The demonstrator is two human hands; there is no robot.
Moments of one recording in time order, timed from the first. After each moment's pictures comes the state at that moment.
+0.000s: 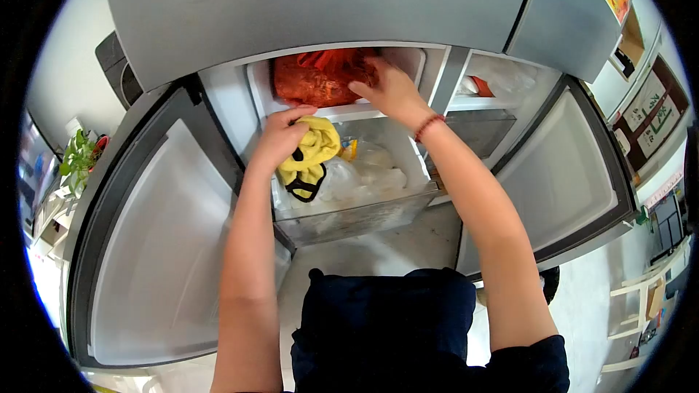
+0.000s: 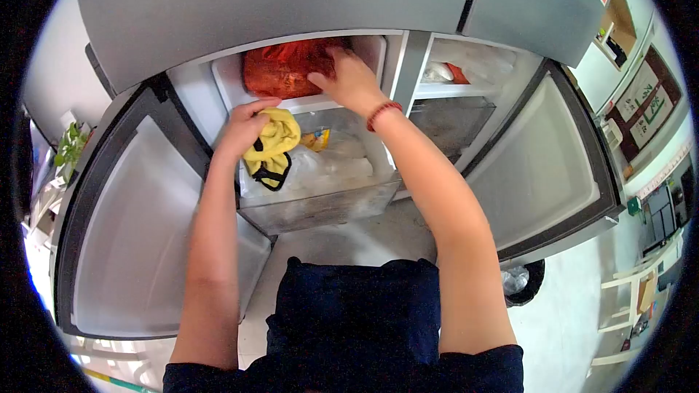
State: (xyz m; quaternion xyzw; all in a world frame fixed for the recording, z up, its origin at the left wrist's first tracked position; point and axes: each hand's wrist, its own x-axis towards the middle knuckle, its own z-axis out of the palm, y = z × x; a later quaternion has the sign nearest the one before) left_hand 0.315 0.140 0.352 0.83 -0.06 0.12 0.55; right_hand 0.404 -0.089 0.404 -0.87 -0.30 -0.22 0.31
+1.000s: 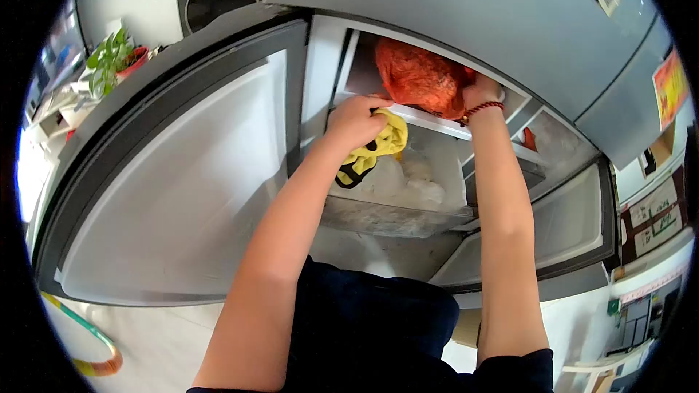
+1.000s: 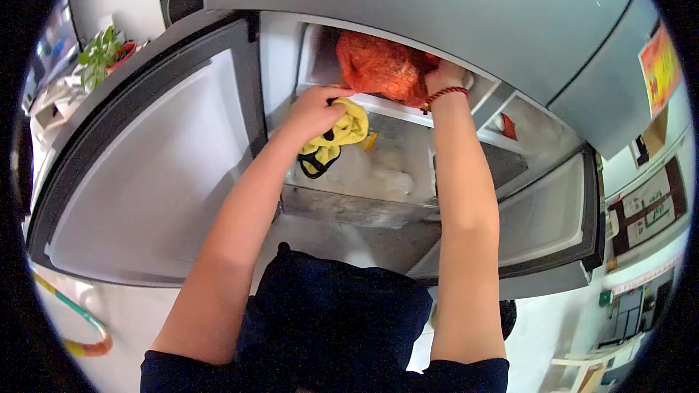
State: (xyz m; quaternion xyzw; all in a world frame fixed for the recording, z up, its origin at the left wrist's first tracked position) left_hand 0.300 0.127 0.353 0.86 0.03 0.17 0.49; right_hand 0.490 -0.057 0.431 -0.41 -0.04 -0.06 0.91
